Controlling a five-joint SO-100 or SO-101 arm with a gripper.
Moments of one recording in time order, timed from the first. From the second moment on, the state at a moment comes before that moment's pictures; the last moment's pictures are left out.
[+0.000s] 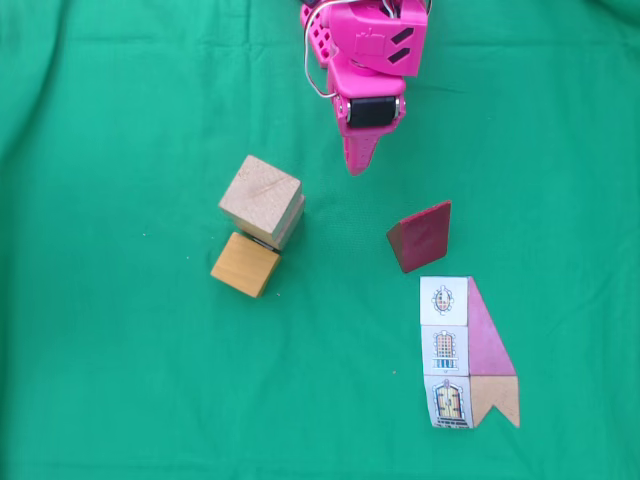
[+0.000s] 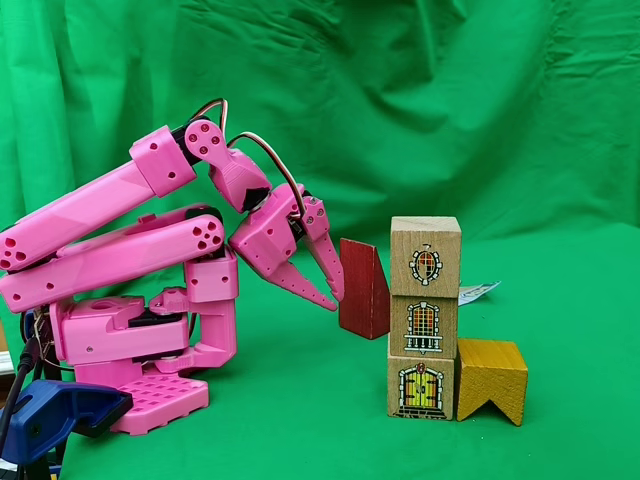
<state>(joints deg) 1.8 190.6 170.3 75.7 -10.5</state>
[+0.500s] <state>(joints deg) 1.8 190.6 170.1 75.7 -10.6</state>
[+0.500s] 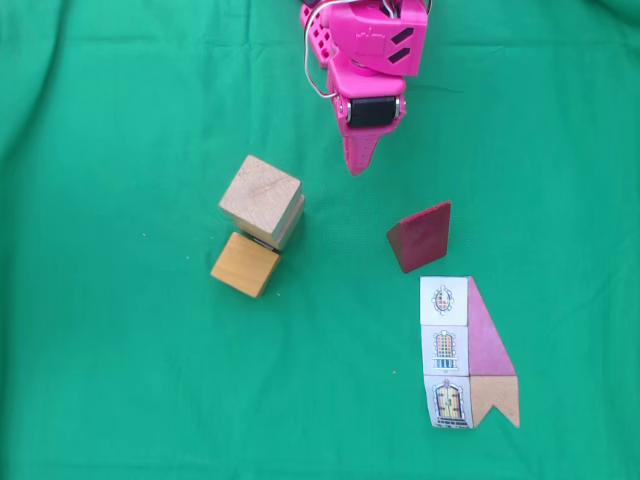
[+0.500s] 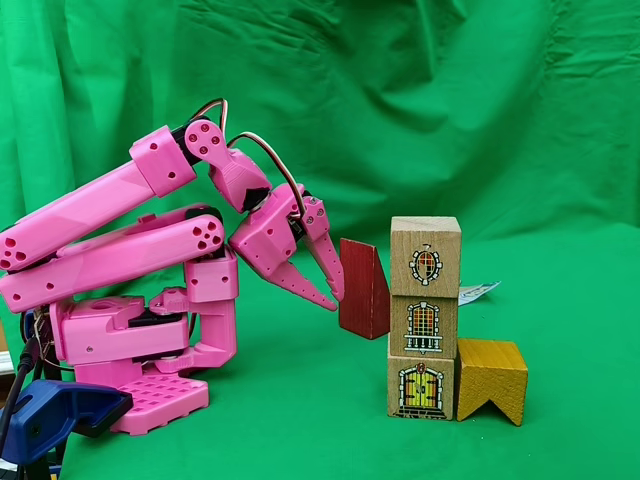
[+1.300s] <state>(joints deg) 0.8 166.7 142.9 77.0 -28.0</state>
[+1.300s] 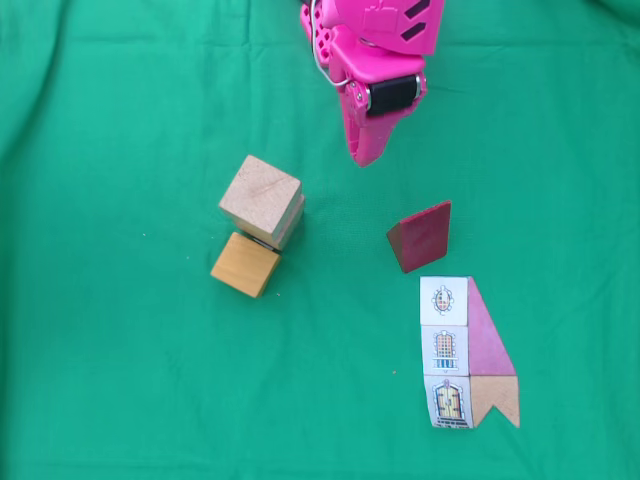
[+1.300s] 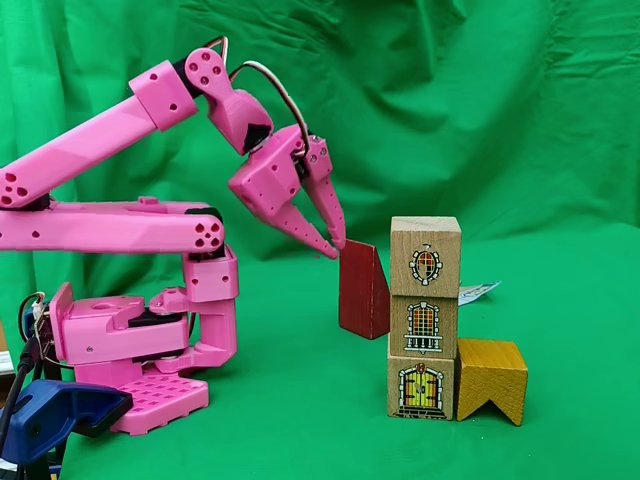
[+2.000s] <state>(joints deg) 0.8 165.7 147.3 57.0 -79.2</state>
